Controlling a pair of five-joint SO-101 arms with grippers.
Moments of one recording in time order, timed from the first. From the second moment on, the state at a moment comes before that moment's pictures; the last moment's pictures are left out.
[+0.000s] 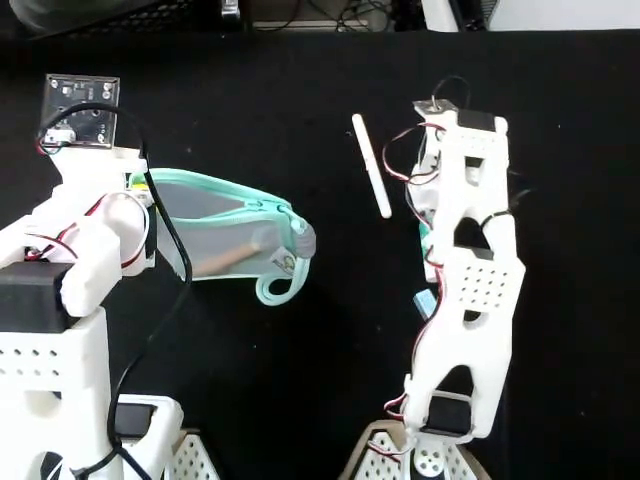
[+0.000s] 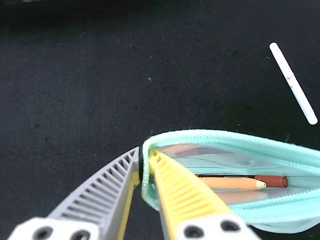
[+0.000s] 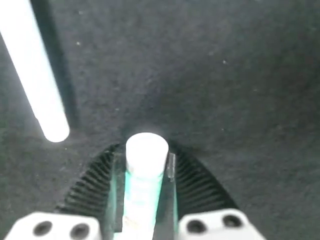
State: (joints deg) left arm -3.0 -39.6 13.1 86.1 -3.7; right arm 9.2 50.6 -35.5 88.3 16.2
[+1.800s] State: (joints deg) left arm -3.1 -39.6 13.8 86.0 -3.7; right arm -43.8 -59.8 48.8 12.0 11.6
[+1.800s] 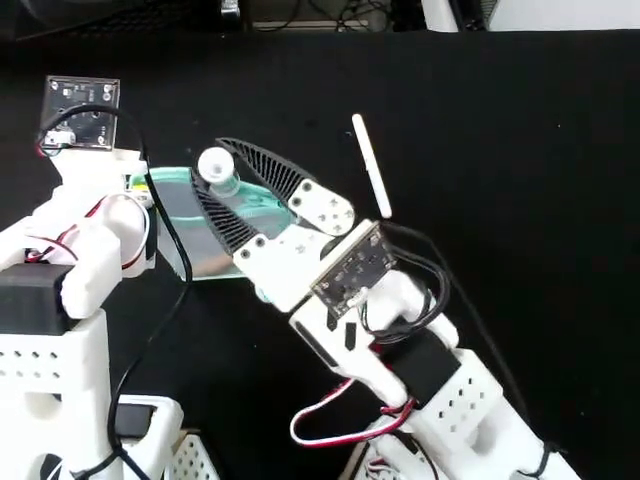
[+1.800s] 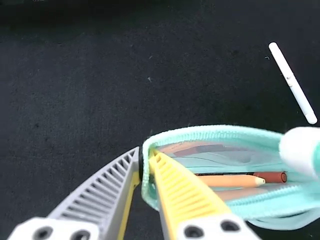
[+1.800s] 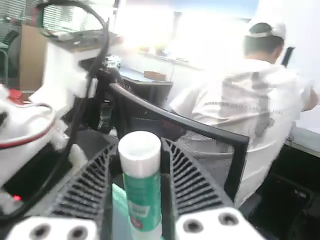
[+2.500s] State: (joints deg) left arm -3.1 -39.7 13.9 86.0 -3.7; right arm -45.5 -56.4 50.9 22.0 11.6
